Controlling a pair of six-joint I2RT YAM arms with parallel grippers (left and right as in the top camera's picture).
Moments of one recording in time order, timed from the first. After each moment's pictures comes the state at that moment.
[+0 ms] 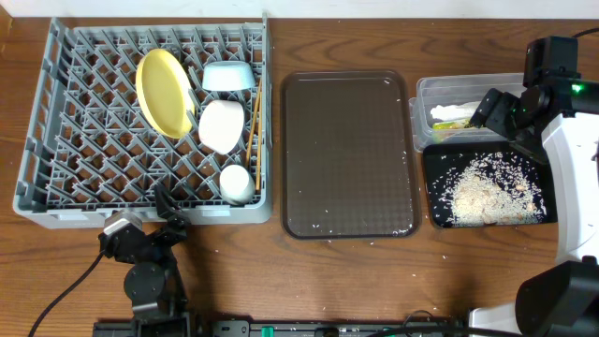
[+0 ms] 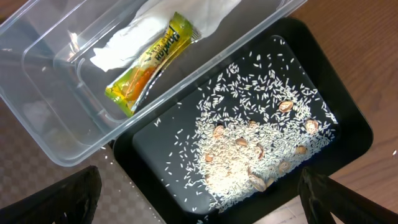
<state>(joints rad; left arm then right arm) 0.16 0.02 0.02 -0.08 -0.27 -0.30 -0.12 1.64 1.54 -1.14 0.13 0.47</state>
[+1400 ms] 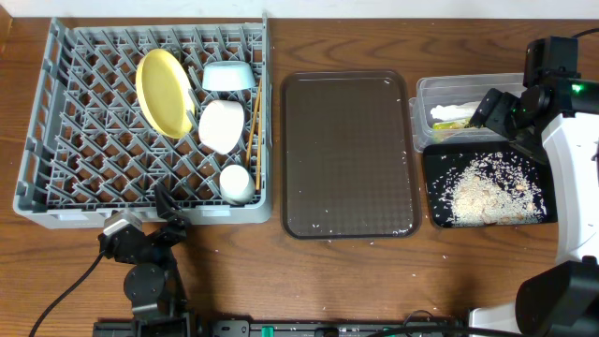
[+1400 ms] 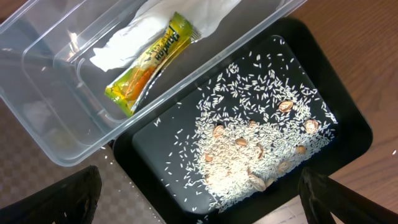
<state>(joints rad) 0.16 0.01 0.02 -0.09 -0.26 -0.30 -0.12 1.64 1.54 -1.14 0.13 0.47</state>
